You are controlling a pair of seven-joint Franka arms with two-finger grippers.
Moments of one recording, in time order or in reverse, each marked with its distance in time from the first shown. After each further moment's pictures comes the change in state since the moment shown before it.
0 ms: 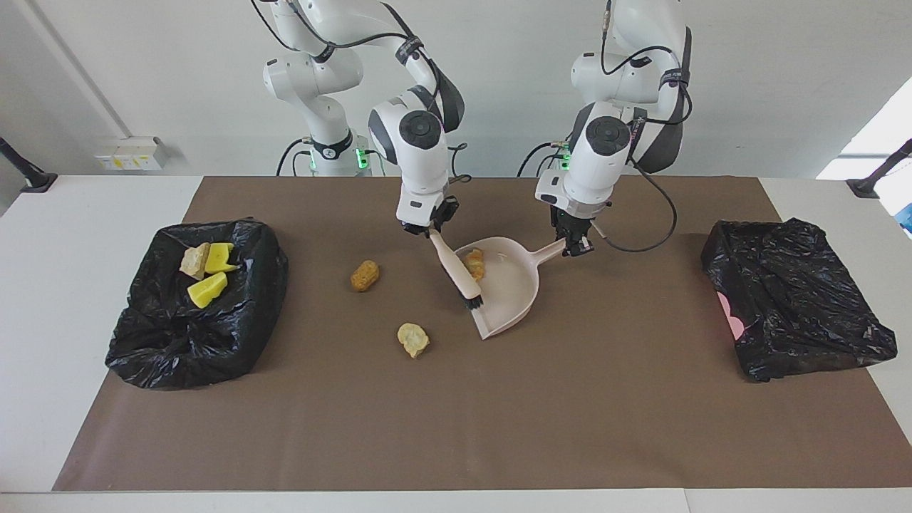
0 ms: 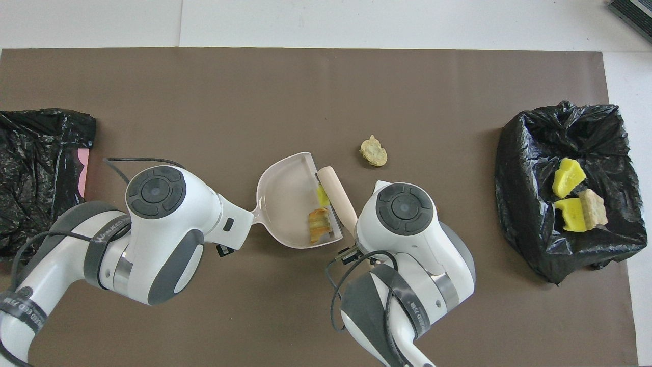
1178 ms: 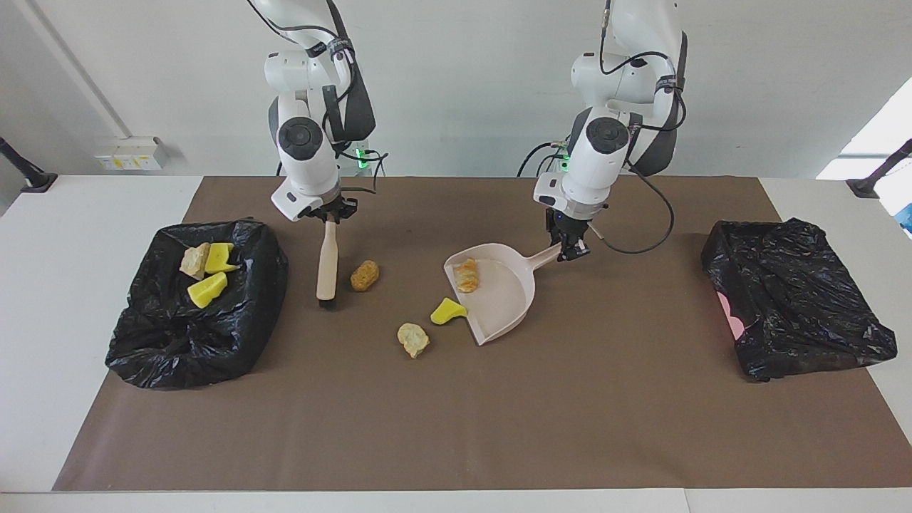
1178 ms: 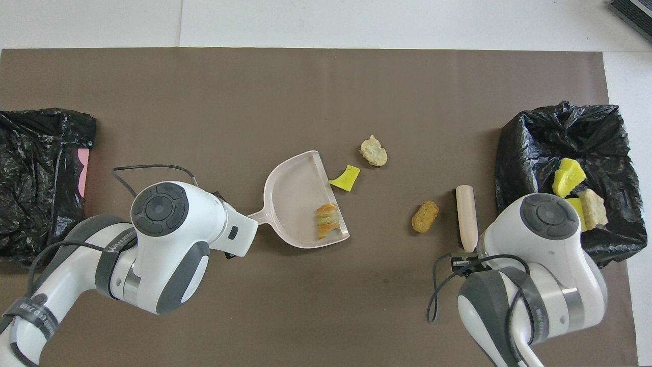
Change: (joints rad) left arm -0.023 -0.011 -0.001 -0.078 -0.012 0.134 0.030; right arm -0.341 -0.290 -0.011 -0.382 -0.063 -0.082 0.172
